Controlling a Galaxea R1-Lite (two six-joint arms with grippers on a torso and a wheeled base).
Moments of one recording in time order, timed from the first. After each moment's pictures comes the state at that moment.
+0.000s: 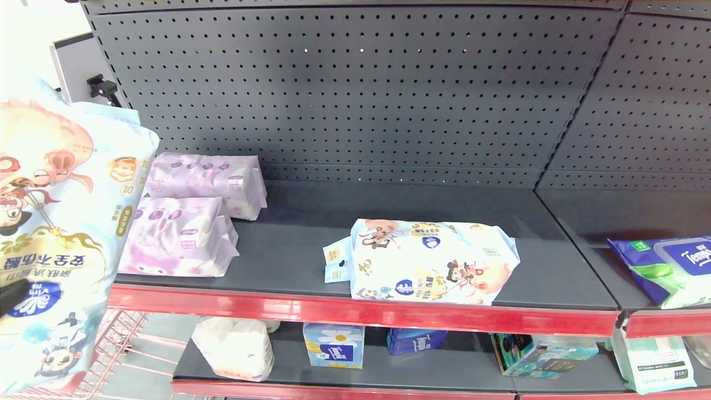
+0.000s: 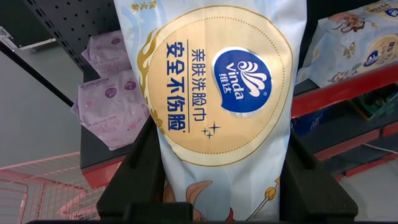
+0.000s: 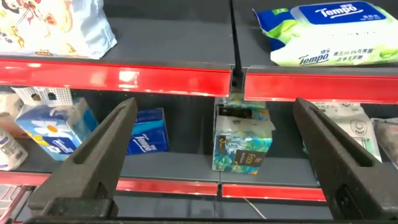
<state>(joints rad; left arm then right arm) 0.05 0.68 -0.68 0.15 -0.36 0.25 0.00 0.00 0.00 0.00 0.00 -0.01</state>
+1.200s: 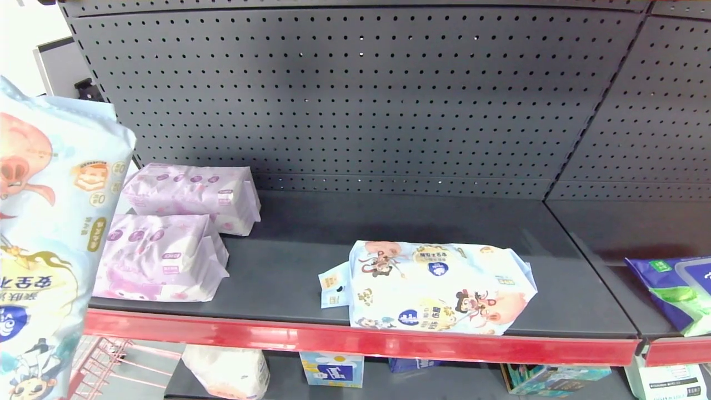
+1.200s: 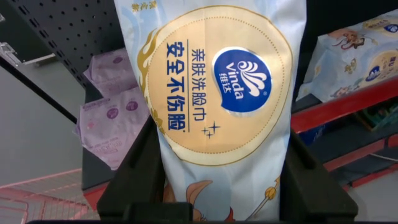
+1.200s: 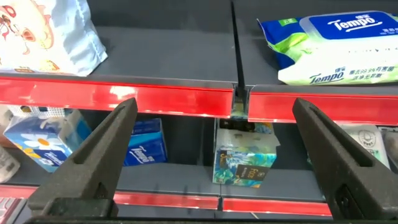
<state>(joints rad) 0.05 0.60 -0.71 0.22 -0.38 0.25 0.00 0.00 0.00 0.00 0.01 -0.01</state>
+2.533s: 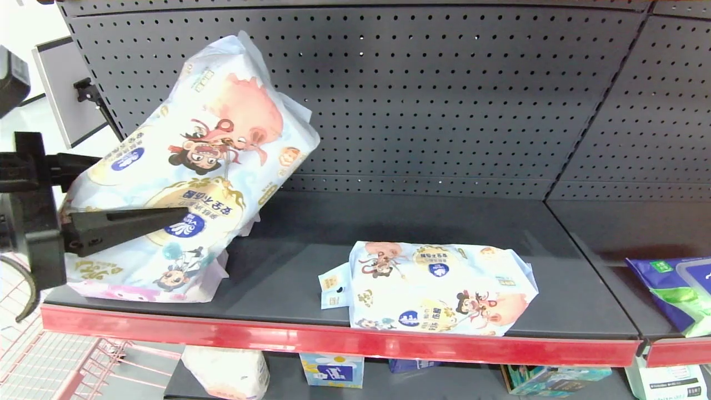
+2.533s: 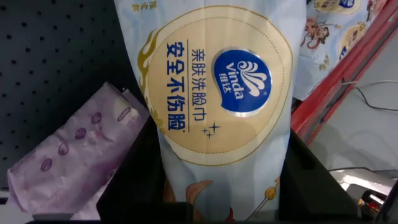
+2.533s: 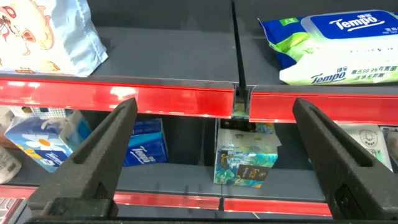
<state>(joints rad) -0.25 1.18 -1.05 0.22 -0.45 0.52 0.00 0.00 0.00 0.00 0.00 -0.01</state>
